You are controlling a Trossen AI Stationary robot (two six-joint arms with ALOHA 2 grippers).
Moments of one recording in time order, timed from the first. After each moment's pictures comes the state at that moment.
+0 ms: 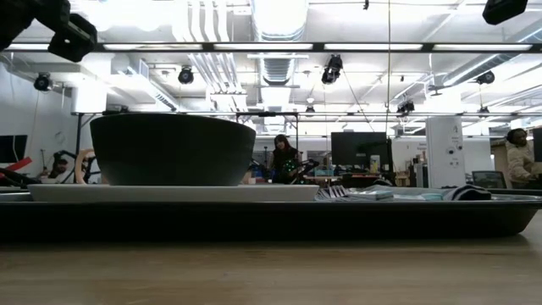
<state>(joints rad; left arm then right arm) -0.43 0.00 0.01 0.49 -0.08 -0.25 0.62 0.00 0.01 0.64 0.10 0.02</state>
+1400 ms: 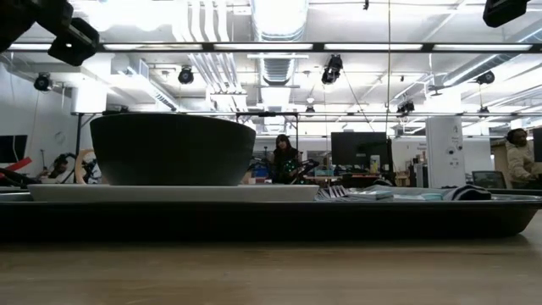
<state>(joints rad) -0.43 0.07 0.01 0.49 -0.08 -0.30 0.62 0.00 0.01 0.64 0.11 0.10</state>
